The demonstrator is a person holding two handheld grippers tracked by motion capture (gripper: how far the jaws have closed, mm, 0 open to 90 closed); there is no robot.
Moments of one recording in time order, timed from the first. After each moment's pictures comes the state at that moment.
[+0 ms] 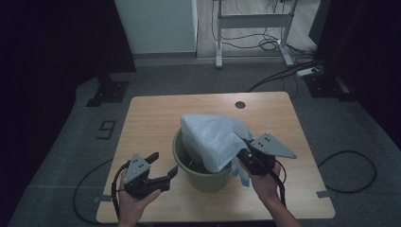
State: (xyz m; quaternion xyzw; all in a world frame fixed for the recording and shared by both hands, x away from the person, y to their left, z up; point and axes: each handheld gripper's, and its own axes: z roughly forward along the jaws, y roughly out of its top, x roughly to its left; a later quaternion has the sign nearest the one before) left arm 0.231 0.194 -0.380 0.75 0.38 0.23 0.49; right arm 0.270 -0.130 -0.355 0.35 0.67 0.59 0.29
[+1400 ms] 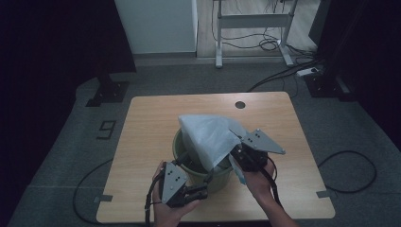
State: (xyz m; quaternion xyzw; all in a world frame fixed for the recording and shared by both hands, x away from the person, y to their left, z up) left arm 0.206 0.104 -0.373 0.72 0.33 0.29 0.54; right arm 0.275 -0.112 -0.350 0.37 0.67 0.56 0.31
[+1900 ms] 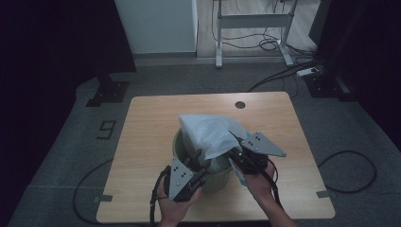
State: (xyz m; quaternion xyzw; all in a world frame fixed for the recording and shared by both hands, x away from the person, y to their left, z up) left arm 0.218 0.099 -0.373 0.71 0.32 0.31 0.55; right arm 0.270 -0.114 -0.353 0.36 0.68 0.57 0.30
